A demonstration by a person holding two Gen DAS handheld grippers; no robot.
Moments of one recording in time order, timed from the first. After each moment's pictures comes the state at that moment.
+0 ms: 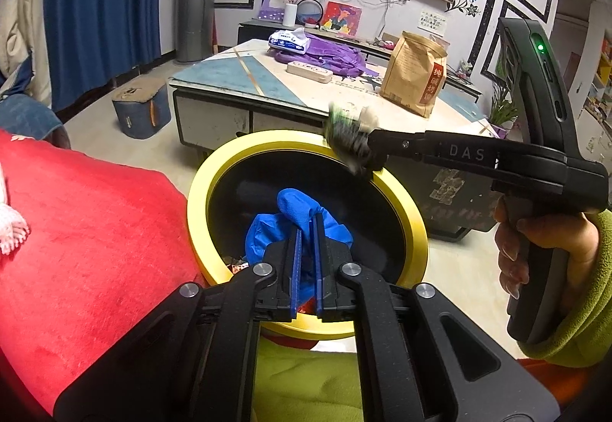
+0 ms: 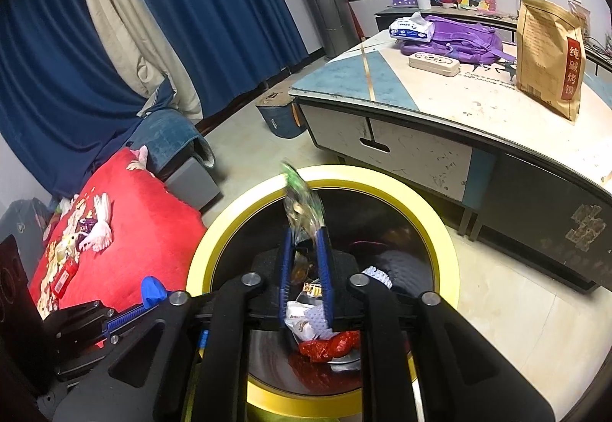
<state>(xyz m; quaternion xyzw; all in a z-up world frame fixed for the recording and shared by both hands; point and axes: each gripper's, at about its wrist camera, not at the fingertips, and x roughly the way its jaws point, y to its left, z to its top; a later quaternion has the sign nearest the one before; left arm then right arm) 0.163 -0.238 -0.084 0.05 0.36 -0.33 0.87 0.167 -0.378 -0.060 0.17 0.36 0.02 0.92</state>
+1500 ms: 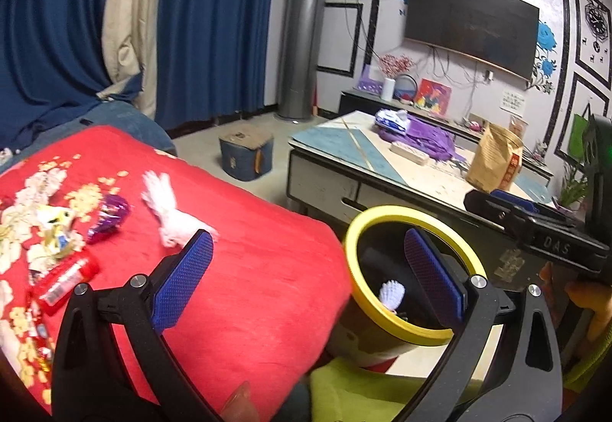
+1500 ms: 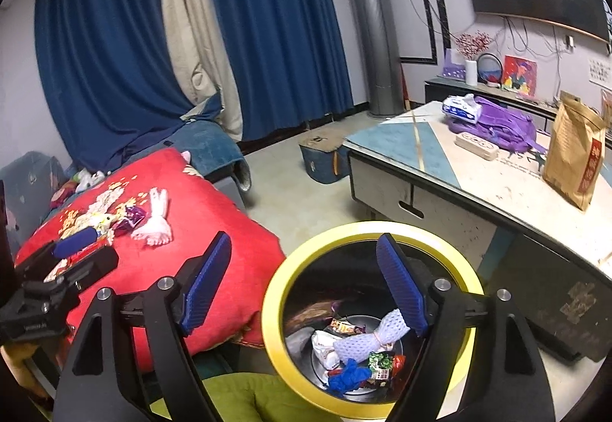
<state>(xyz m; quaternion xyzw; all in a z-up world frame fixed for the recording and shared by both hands) 0.127 -0.111 -0.019 -0.01 0.25 -0.15 0.96 0.130 -0.293 -0.001 0.07 0.27 0.08 0.96</state>
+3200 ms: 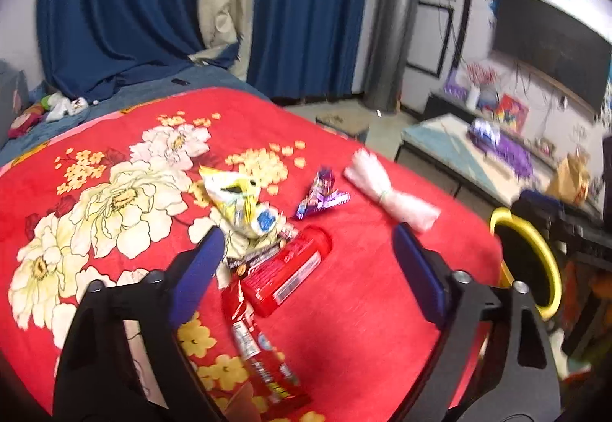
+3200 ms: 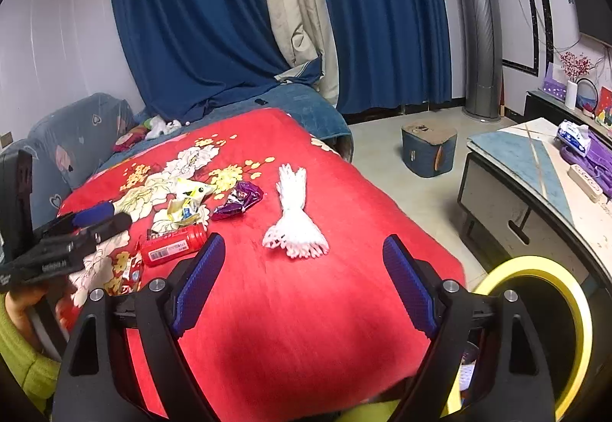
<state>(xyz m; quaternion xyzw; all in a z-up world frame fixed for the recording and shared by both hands) 0.130 0.089 -0.023 -0.04 0.30 -0.02 0.95 0.193 -0.108 -0.005 0.01 0.30 0.24 0.92</state>
